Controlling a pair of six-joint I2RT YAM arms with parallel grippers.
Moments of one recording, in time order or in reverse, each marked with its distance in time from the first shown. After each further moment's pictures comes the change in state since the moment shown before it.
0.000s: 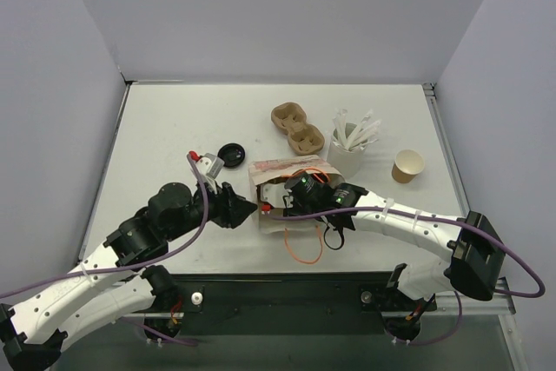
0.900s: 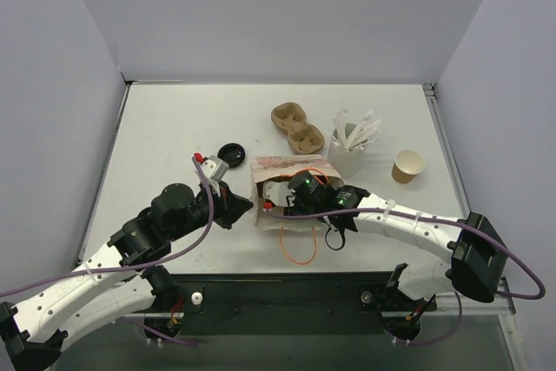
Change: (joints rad) left arm 0.000 0.008 -0.029 0.036 0.013 0.074; right arm -0.014 -0.008 -0.029 0.058 -0.005 0.029
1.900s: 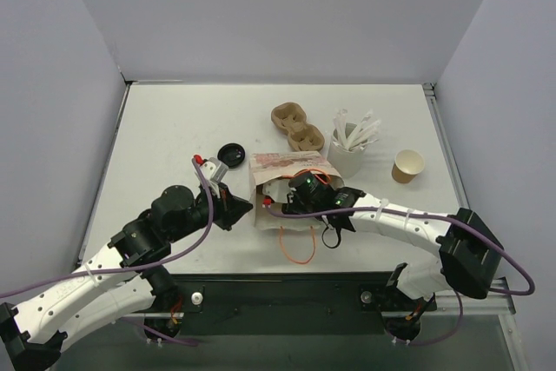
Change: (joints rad) left arm 0.000 -0.016 -0.027 0.016 0.006 -0.006; right arm -0.037 0.023 -0.087 0.172 0.001 -0.014
